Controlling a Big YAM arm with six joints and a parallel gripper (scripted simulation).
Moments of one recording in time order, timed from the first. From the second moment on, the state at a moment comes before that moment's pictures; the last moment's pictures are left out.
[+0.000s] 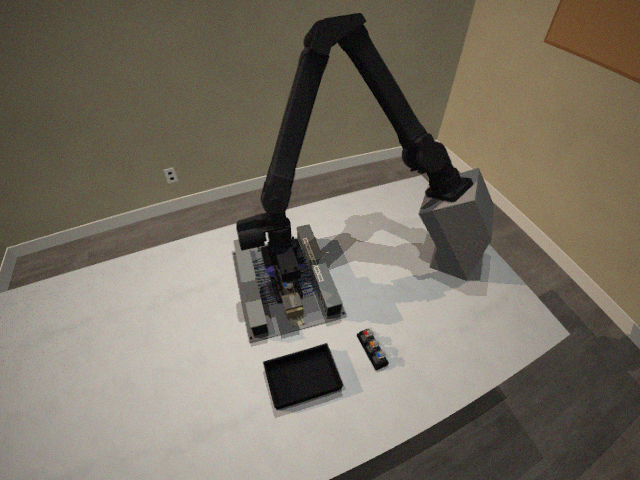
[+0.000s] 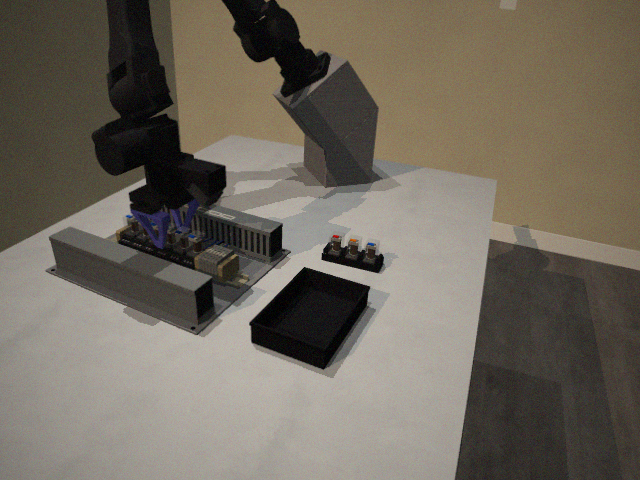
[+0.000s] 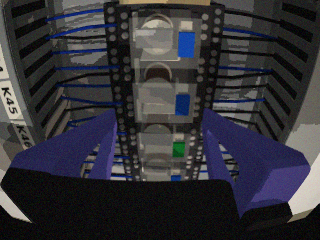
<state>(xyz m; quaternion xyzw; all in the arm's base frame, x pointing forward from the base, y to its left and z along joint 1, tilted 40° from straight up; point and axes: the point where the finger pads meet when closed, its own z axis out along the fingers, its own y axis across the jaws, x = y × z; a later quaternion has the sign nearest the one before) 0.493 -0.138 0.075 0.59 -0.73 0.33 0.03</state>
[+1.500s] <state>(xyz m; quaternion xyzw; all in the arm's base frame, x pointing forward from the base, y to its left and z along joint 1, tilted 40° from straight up) 0.496 -0.139 0.077 0.59 -0.73 0.34 0.03</state>
